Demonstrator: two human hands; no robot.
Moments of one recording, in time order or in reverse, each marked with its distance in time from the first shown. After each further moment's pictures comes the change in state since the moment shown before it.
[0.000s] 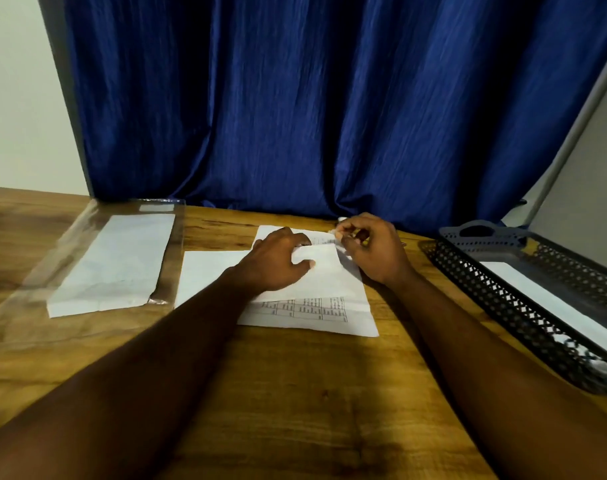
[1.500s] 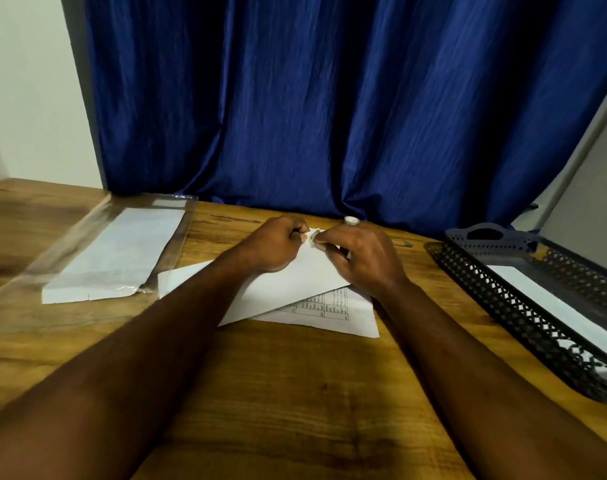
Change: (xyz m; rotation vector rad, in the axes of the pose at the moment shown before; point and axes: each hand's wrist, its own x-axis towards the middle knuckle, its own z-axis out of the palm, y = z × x) left_hand 0.004 0.002 -0.019 -0.277 0.107 -0.029; right_hand -0.019 -0.037 0.004 -0.330 -0.042 -0.413
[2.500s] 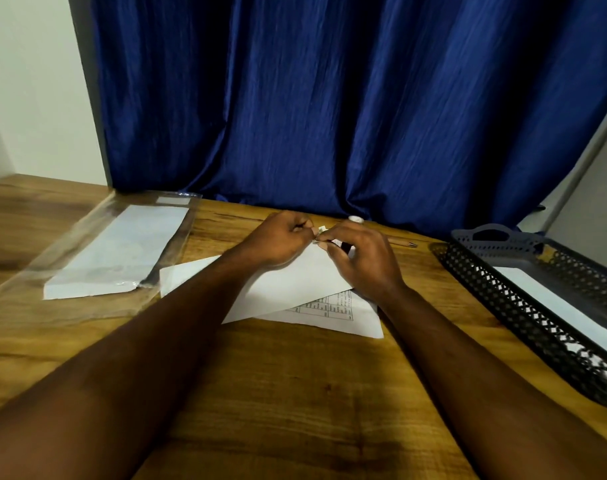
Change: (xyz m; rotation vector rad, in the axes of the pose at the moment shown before) left_hand -0.001 0.003 -0.004 -0.106 0.031 0.012; right_hand 0.000 -0.007 0.013 0.220 0.078 0.176
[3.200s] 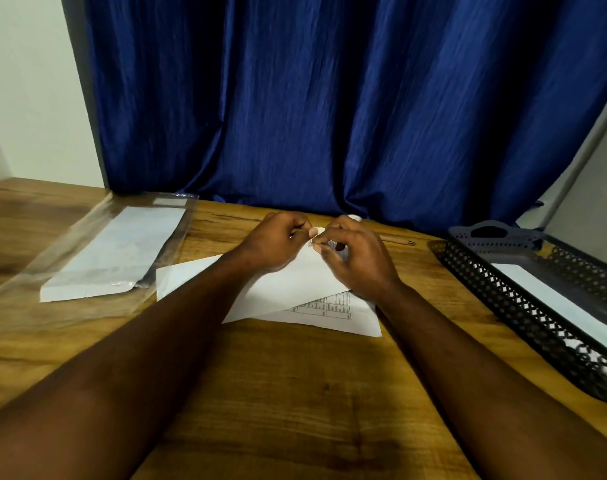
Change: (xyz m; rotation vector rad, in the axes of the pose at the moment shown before) left_hand -0.002 -0.005 0.005 0.078 0.026 0.102; right_hand 0.001 -0.003 0.001 -0.027 -0.064 -0.007
